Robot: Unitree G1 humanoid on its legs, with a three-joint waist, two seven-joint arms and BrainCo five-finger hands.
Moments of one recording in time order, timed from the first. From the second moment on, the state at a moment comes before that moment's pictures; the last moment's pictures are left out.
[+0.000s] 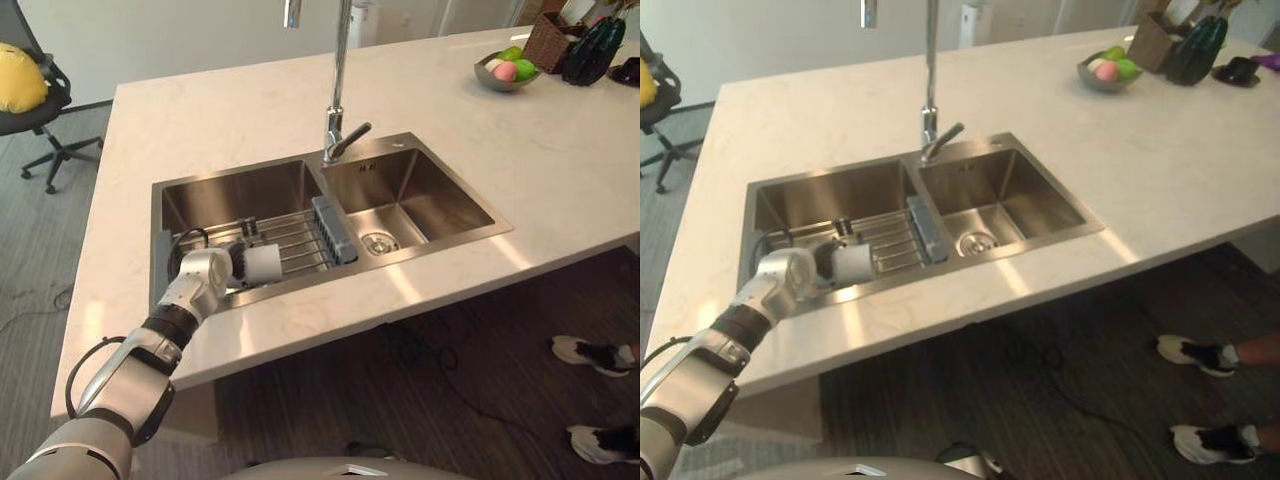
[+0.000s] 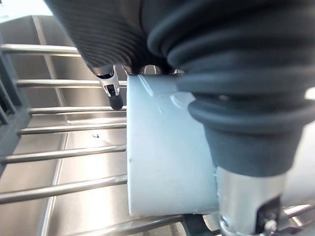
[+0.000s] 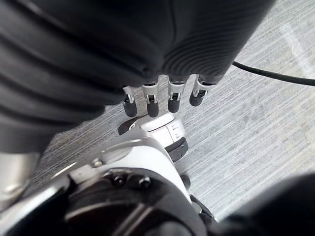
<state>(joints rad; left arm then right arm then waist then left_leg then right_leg) -0.65 0.36 -0.45 0.68 0.81 0.26 -0.39 0.10 -0.20 -0.04 1.04 0.23 0.46 0.20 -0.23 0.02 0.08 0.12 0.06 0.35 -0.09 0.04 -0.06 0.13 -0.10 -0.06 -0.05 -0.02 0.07</state>
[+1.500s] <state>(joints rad) -0.57 0.37 -0.43 0.64 0.28 0.18 -0.19 0.12 -0.20 -0.06 1.04 0.20 0.41 0.21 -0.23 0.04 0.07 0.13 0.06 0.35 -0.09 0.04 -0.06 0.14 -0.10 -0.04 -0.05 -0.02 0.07</state>
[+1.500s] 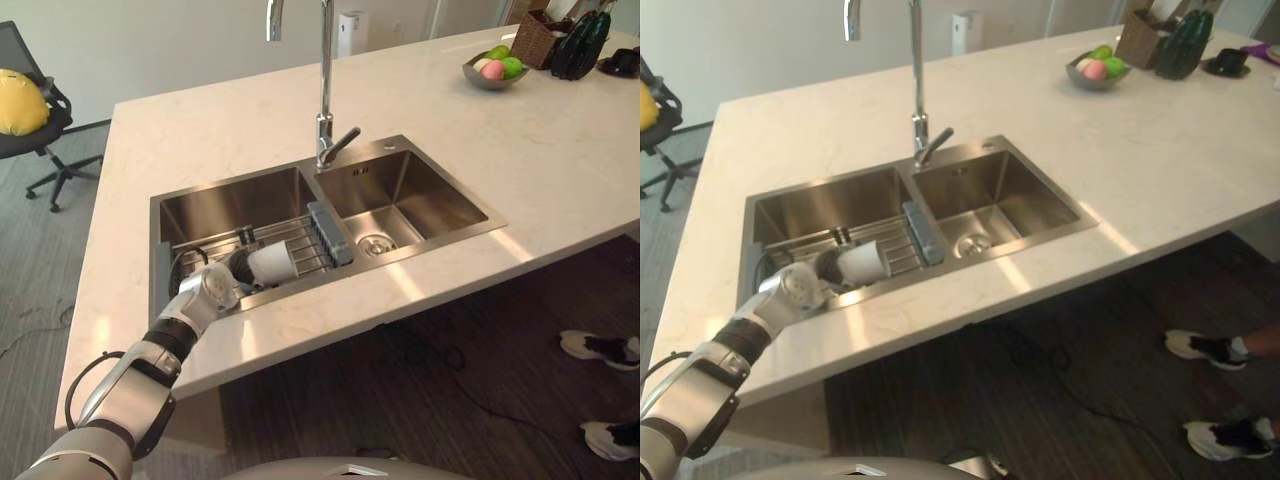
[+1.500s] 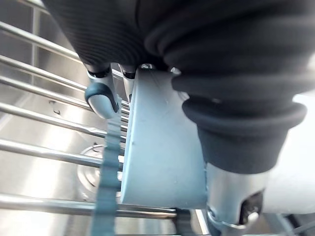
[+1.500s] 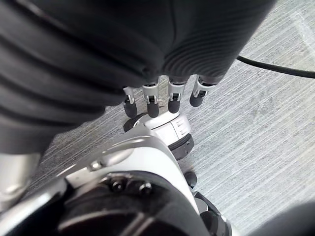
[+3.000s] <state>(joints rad) 0.00 0.16 0.16 -0.50 -0.64 -0.29 0.06 0.18 -0.18 -0.06 1.05 0.36 0.44 0.21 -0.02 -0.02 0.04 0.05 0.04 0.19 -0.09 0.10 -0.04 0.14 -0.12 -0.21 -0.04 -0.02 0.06</state>
